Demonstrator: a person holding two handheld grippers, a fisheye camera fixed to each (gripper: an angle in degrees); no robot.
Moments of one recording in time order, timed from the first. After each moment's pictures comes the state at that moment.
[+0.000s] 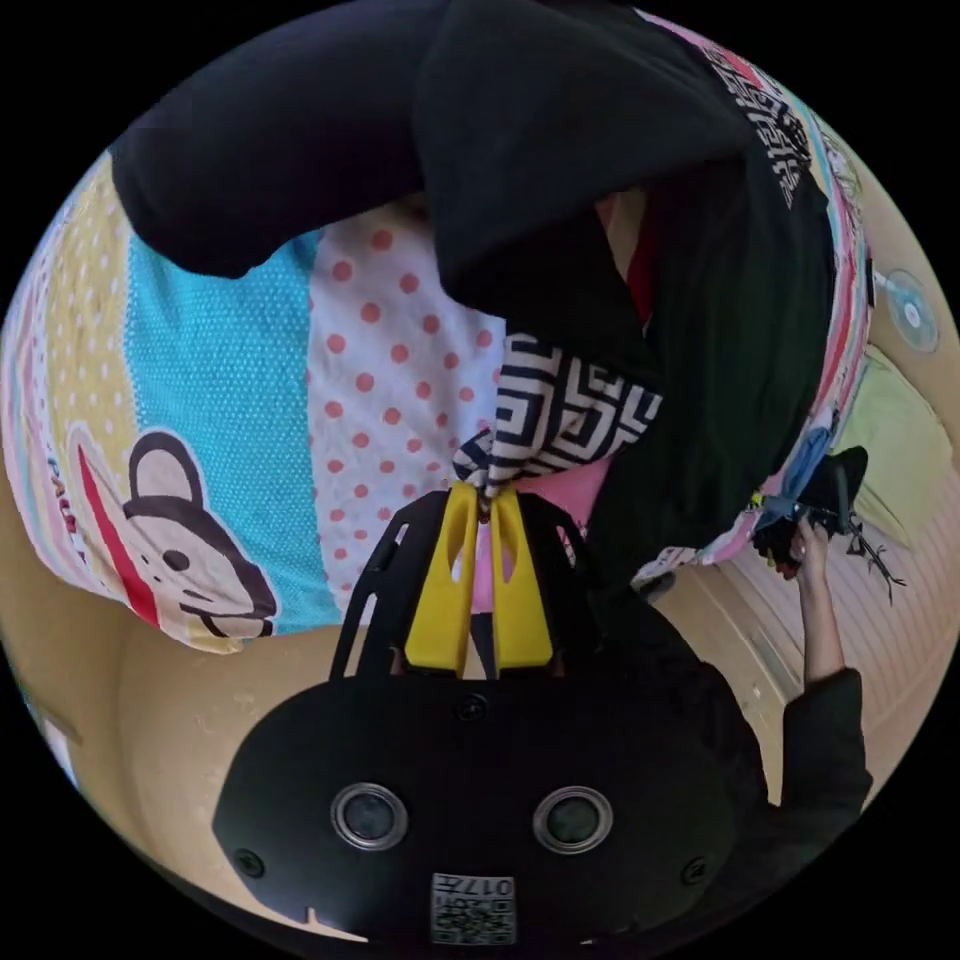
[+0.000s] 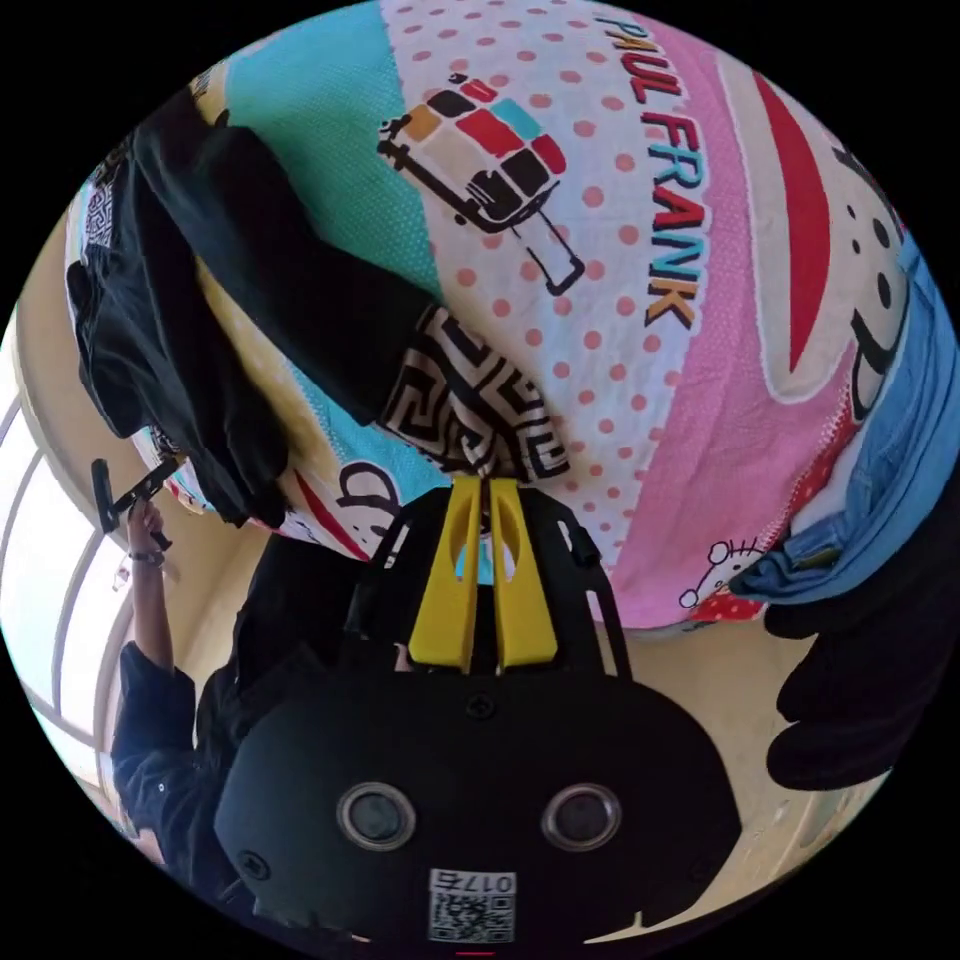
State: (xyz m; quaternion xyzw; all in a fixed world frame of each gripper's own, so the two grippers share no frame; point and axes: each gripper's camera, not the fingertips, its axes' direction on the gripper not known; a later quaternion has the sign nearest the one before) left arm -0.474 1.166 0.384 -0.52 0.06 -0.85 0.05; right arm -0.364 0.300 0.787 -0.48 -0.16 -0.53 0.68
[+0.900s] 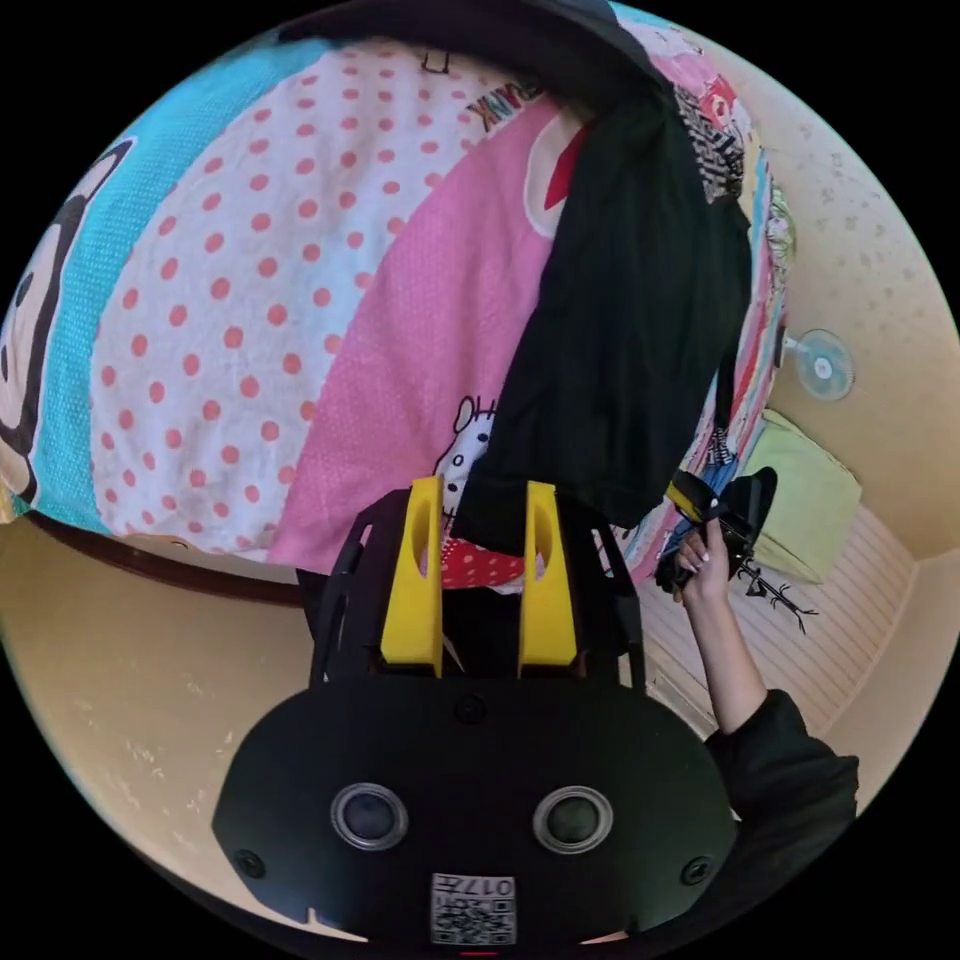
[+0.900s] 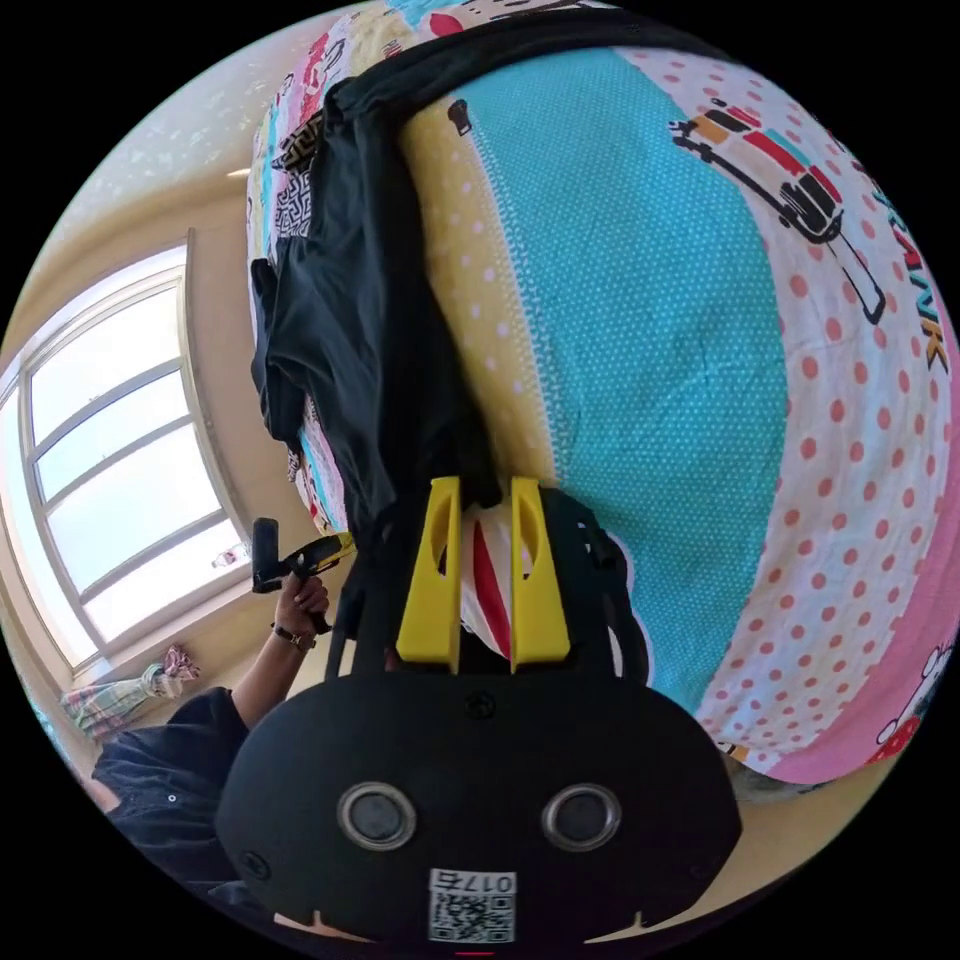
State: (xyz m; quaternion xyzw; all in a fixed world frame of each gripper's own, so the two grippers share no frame) left arm -0.413 1.100 0.346 -0.36 -0.05 -0.93 0.04; right arm -0.283 0.290 0.743 -0.44 -0.43 -0.44 0.66
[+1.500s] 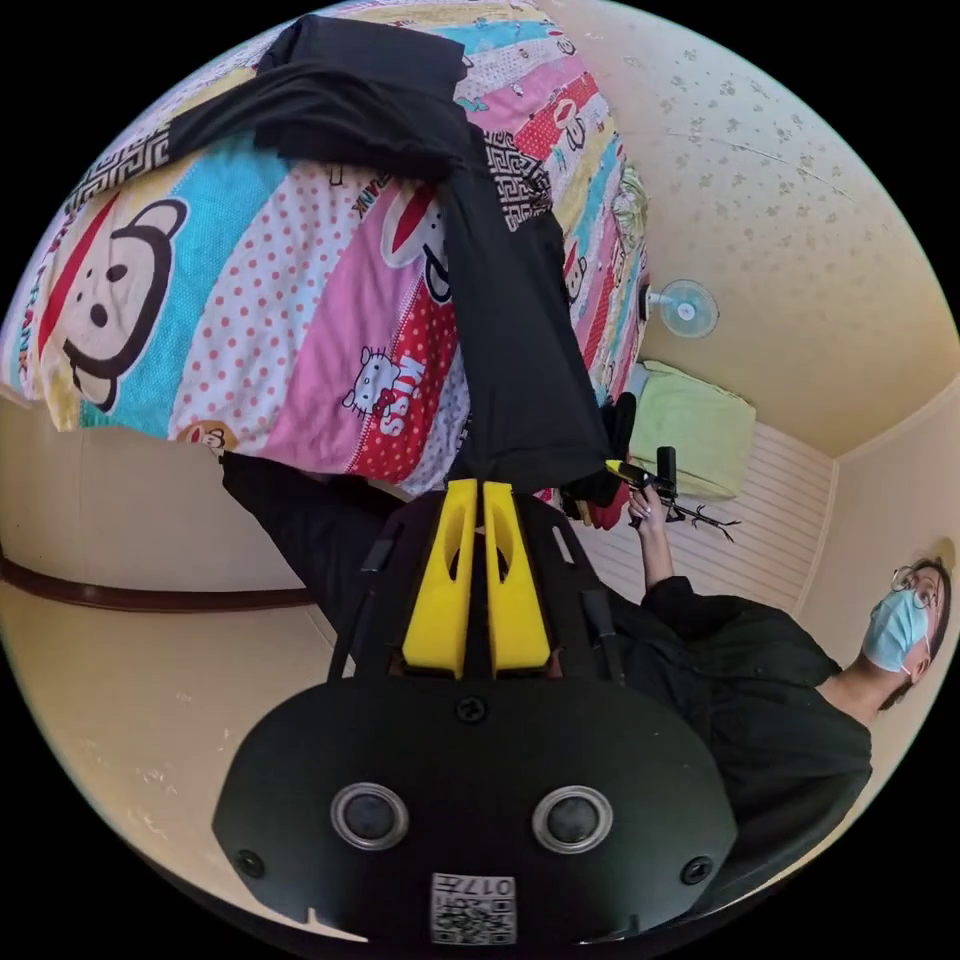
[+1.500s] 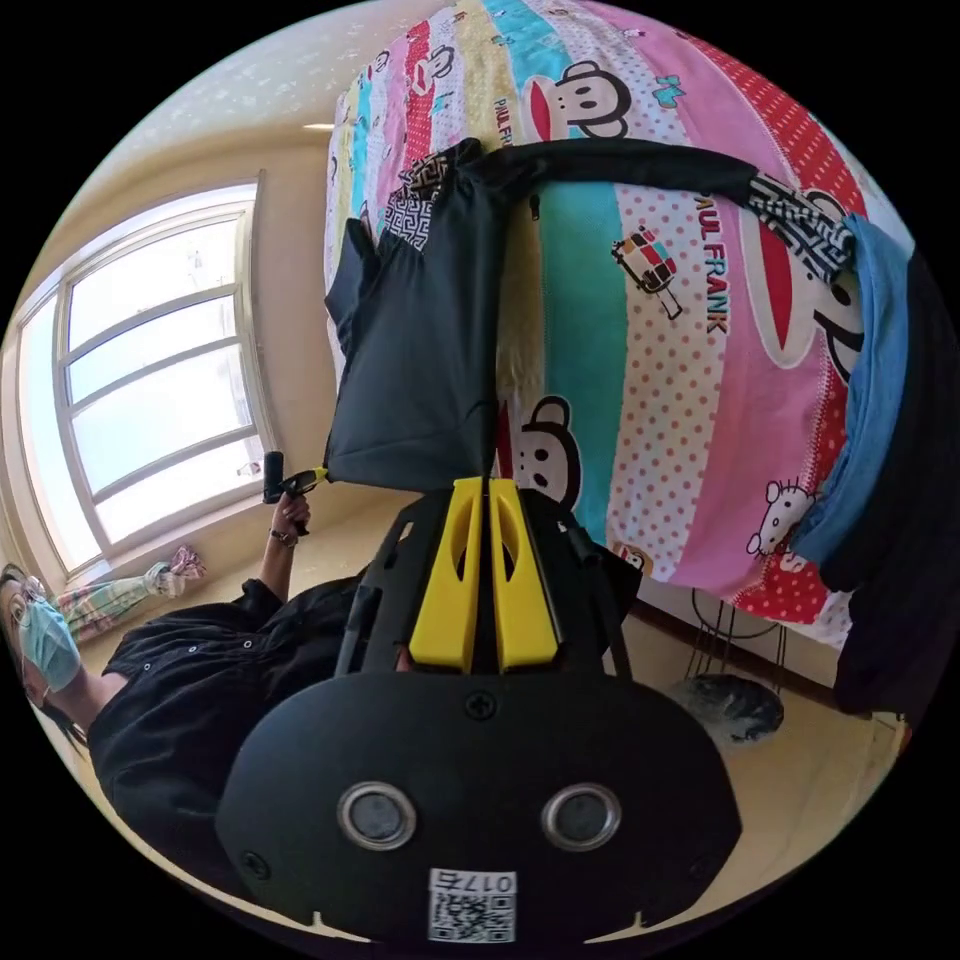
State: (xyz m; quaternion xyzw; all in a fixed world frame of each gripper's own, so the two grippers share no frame) left arm -0.465 1.003 0.228 -0.23 -0.01 -0.96 0.15; right arm -0.101 0.126 0.632 -0.43 -0.44 -0.50 0.60
